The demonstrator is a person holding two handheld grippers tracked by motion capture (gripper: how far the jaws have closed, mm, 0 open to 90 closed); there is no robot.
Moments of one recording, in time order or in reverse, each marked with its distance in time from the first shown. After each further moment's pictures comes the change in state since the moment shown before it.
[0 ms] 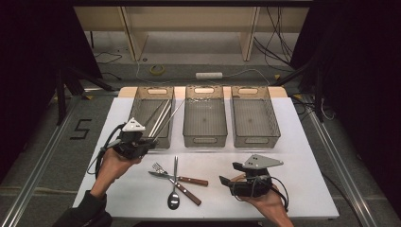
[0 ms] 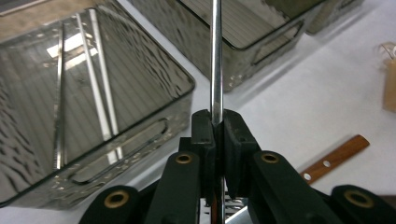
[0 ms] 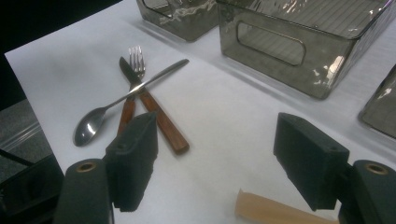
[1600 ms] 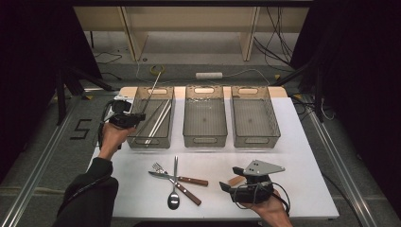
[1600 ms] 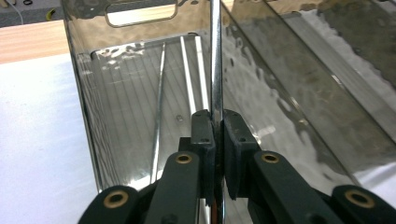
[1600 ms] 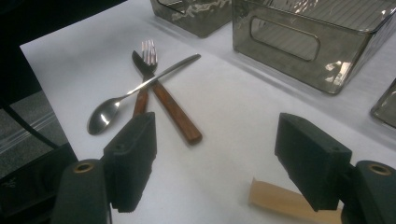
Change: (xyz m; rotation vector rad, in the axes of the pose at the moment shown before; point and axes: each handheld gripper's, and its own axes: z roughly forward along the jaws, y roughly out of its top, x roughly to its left) left arm 0.094 0.031 0.045 -0.050 0.143 -0.237; right arm 0.009 -0.008 -0.007 -0.004 0.024 -0.022
